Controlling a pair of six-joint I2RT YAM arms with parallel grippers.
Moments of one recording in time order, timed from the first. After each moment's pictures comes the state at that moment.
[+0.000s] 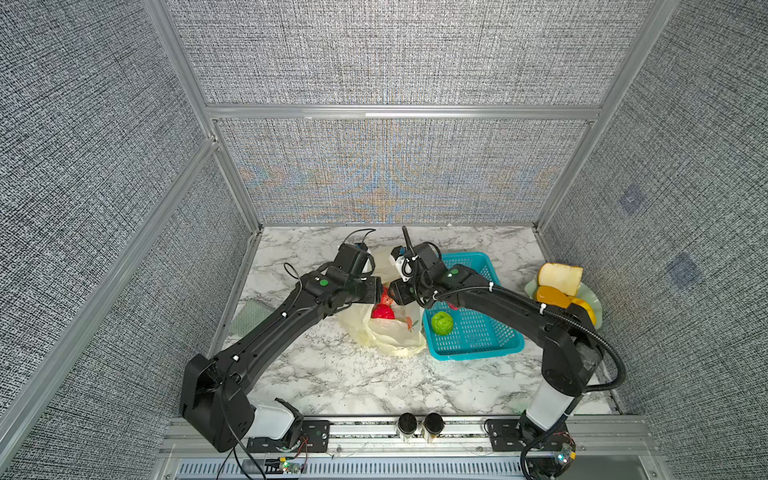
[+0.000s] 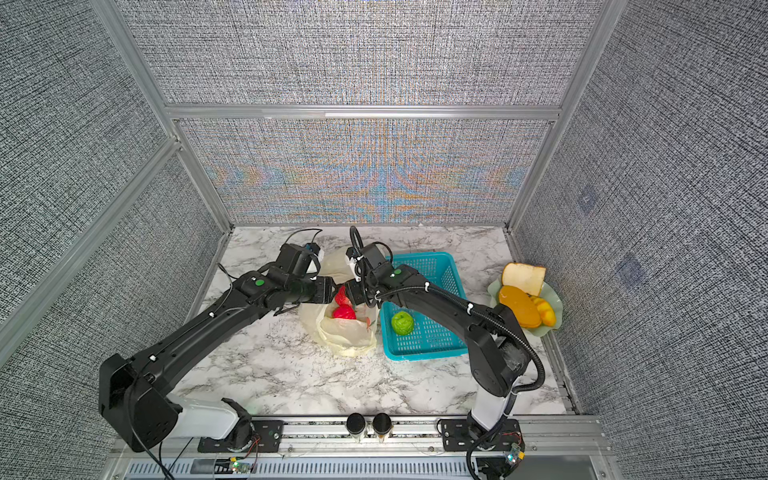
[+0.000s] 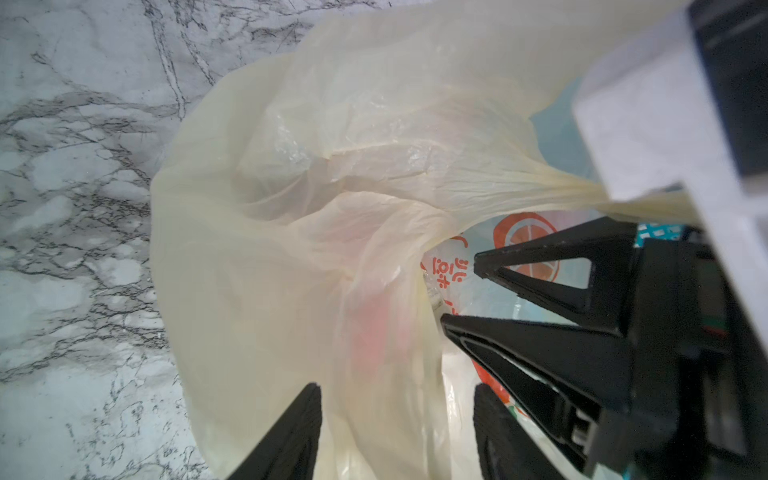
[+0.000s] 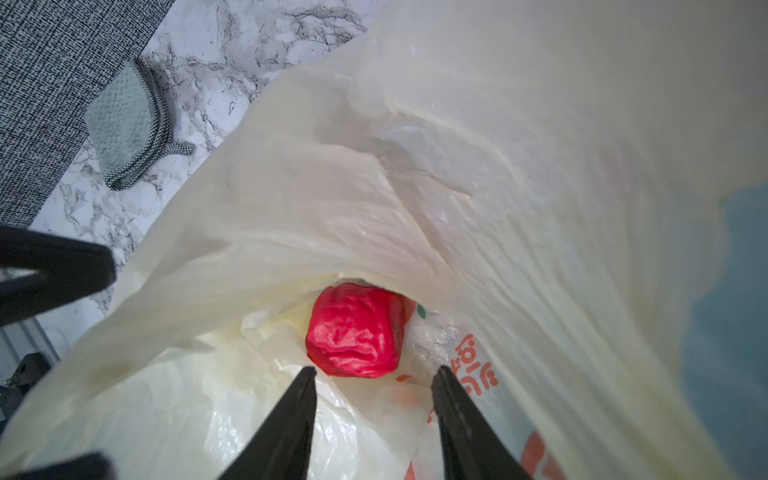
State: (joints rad) left arm -0.63 1.41 1.22 -0.70 0.03 -0.44; right arm 0.75 1.75 1.42 -0.52 -0.10 0.26
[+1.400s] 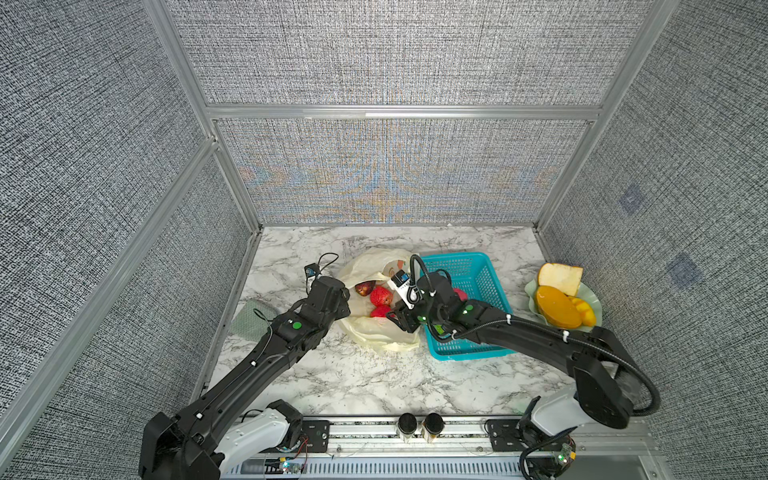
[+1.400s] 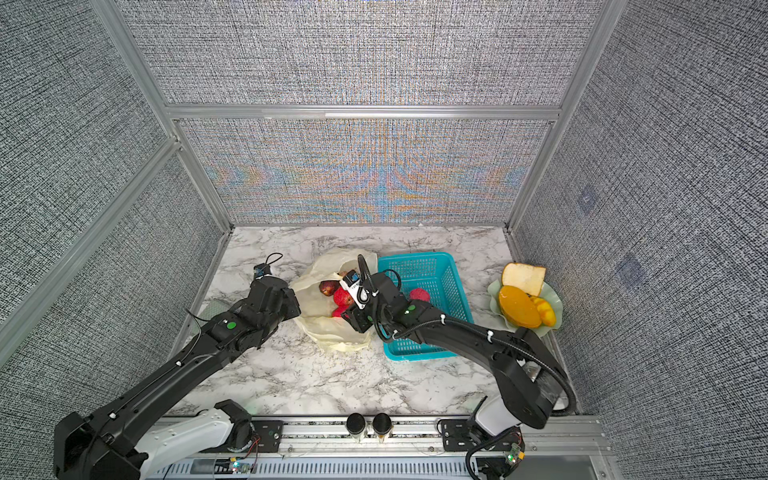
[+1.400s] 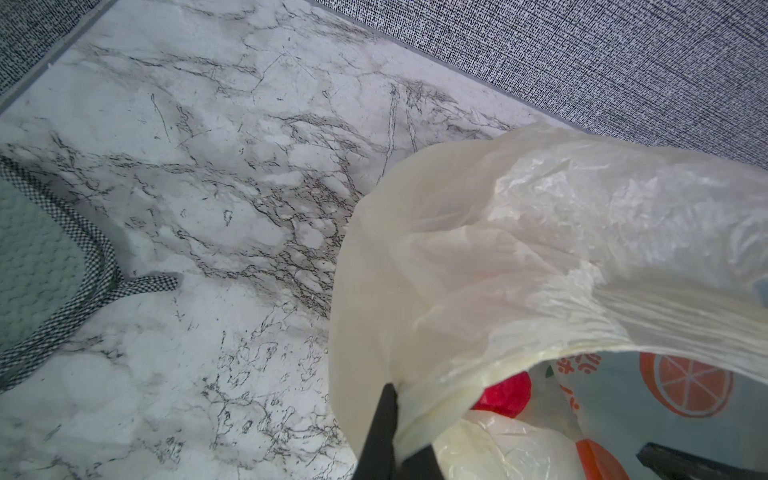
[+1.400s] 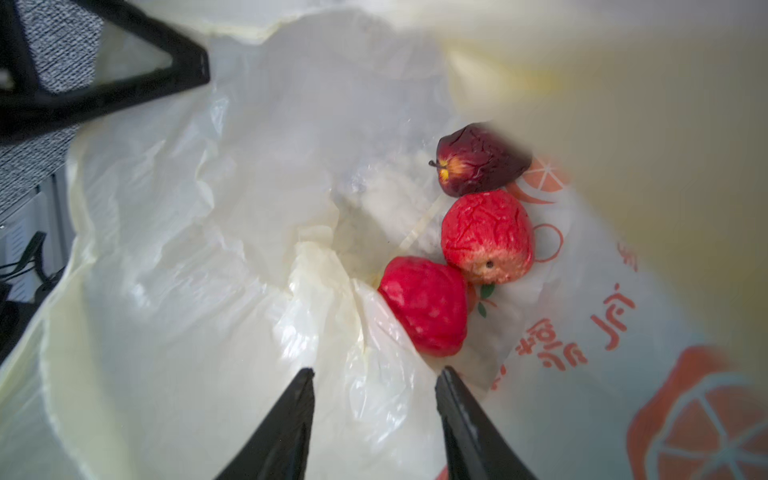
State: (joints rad) left arm -0.59 1.06 0.83 -0.53 -0.34 -0.72; right arm 0.84 1.57 1.06 -0.14 -0.16 0.13
